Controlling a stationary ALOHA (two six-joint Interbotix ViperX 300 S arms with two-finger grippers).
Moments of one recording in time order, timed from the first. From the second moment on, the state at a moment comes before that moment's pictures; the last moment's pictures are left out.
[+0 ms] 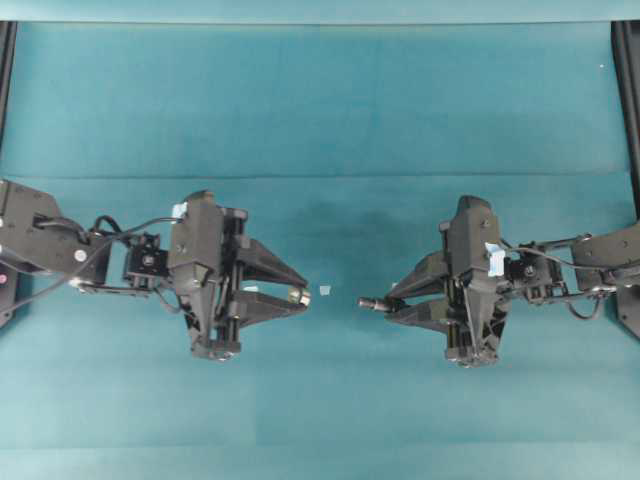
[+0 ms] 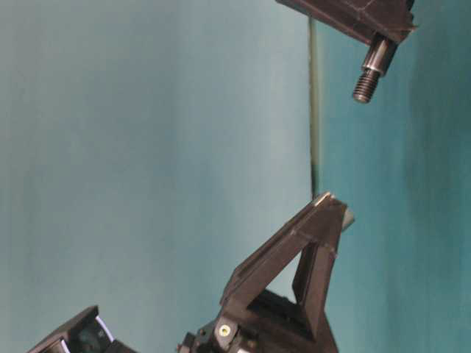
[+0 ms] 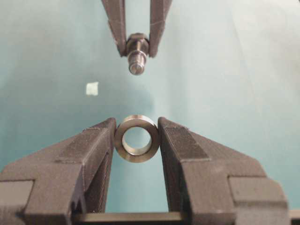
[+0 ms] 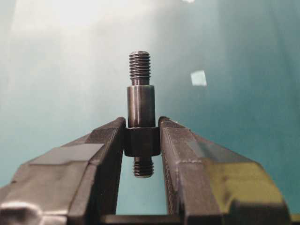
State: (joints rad) left arm -0.08 0.00 0.84 0.02 -0.49 -0.14; right arm 0.10 -0.14 1.02 0.03 -0.32 0.21
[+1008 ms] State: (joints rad) left arm -0.08 0.12 0.70 0.02 -0.52 -0.14; right arm 0.10 -0.13 1.02 0.03 -0.37 0.21
